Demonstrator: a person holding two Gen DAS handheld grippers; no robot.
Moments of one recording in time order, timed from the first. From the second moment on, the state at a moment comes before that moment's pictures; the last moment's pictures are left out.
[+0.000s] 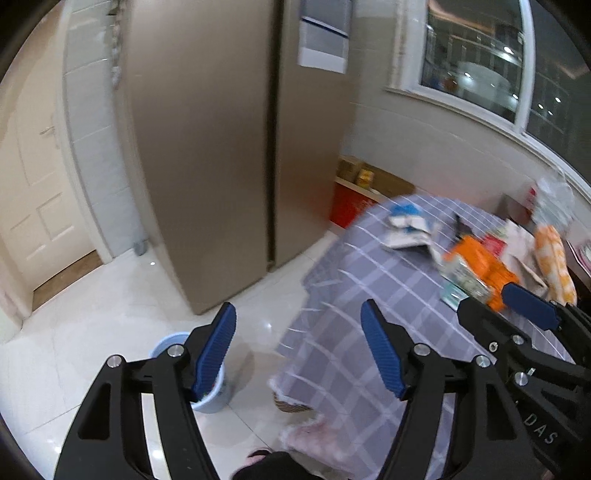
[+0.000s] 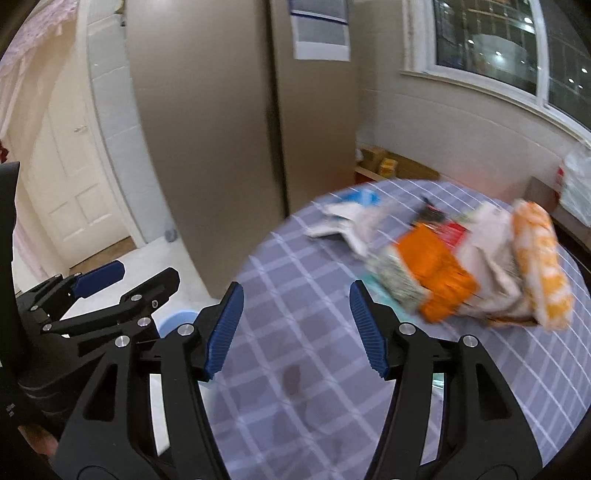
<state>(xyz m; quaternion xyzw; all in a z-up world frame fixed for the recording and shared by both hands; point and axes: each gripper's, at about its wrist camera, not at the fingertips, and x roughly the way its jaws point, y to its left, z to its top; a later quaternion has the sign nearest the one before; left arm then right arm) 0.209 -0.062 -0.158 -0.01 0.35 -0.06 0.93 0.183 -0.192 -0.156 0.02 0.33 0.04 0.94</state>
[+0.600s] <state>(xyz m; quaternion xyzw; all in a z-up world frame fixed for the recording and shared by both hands) 0.227 -0.135 -0.202 0.02 0.41 -0.10 0.91 0.198 -0.268 -0.210 0.02 0.42 0.02 0.90</state>
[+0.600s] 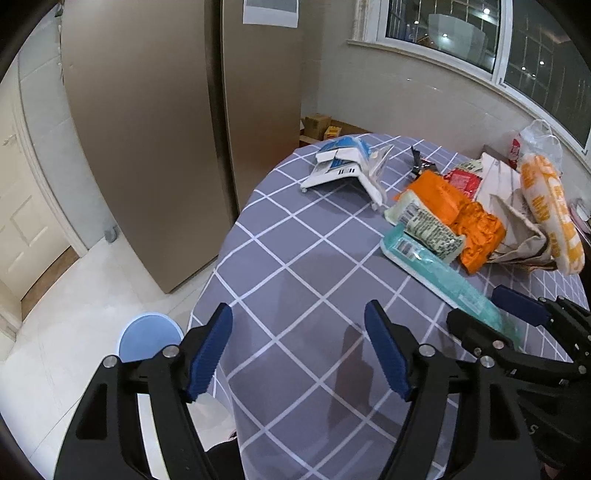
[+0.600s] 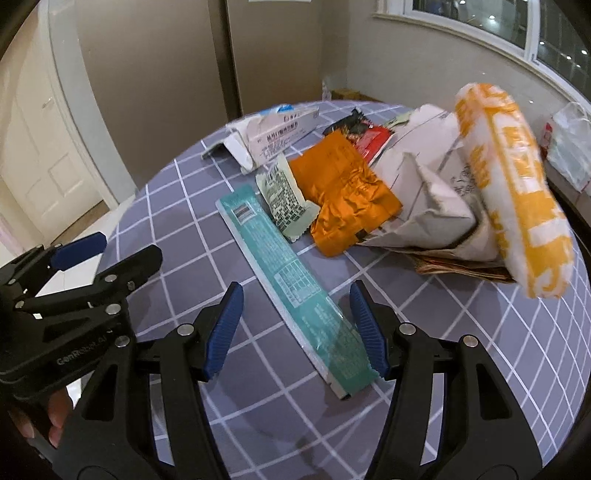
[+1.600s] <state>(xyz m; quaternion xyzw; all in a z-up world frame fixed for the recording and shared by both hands) 0.238 -0.161 -0.163 0.00 0.38 -0.14 0.92 0.182 -0.280 -0.154 0.04 0.32 0.02 0.95</state>
